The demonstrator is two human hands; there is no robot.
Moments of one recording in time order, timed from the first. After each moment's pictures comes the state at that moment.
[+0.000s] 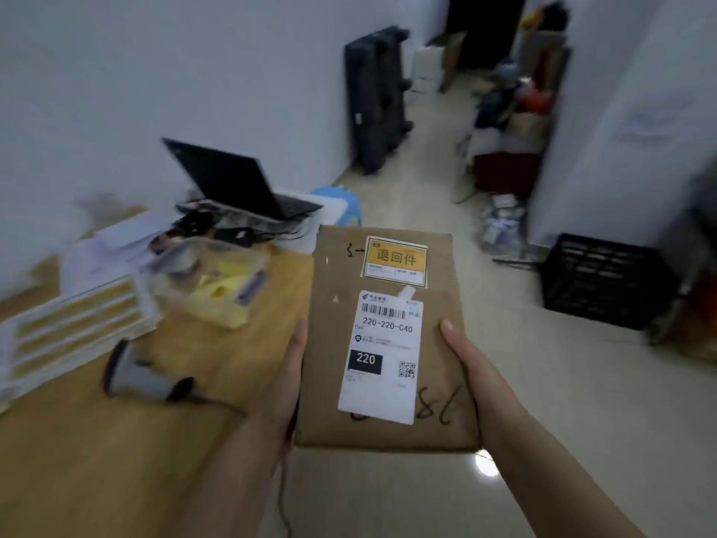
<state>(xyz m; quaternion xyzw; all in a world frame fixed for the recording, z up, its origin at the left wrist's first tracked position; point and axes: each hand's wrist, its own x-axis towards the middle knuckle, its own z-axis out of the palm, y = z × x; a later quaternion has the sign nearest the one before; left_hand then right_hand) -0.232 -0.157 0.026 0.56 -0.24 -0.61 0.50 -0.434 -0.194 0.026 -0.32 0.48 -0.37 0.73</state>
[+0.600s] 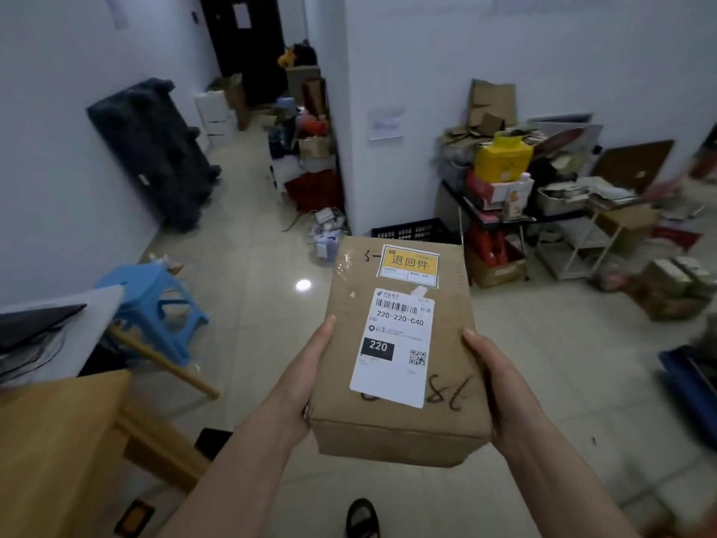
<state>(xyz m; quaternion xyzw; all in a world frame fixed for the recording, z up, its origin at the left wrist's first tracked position) -0.544 -0.256 0.039 0.44 -0.42 -0.76 0.26 -0.739 -0.156 0.037 -0.13 0.52 -0.61 0.58</state>
